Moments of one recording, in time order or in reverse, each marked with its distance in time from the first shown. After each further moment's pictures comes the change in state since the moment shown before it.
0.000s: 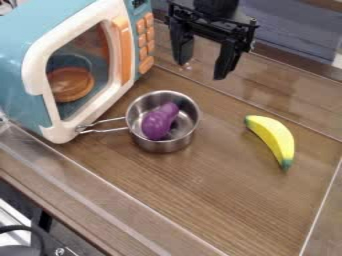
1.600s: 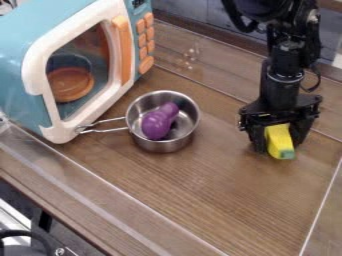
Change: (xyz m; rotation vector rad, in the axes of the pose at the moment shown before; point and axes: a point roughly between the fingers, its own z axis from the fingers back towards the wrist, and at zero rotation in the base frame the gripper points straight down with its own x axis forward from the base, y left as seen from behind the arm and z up) arm 0.049 -0.100 -0.110 -0.139 -0.028 0.737
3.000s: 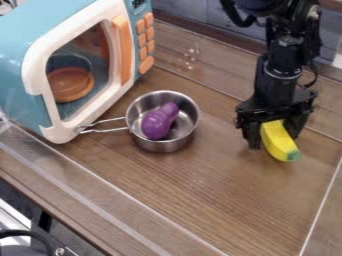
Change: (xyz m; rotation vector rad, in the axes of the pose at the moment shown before) arm 0.004 0.009 0.009 0.015 -0.045 0.084
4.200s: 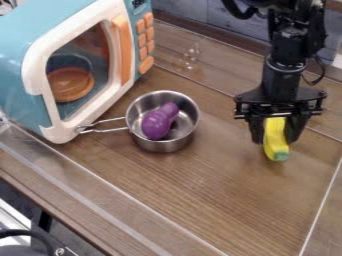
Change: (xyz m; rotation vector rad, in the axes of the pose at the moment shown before) arm -0.008 0.002 0.014 0.001 0.025 -0.237
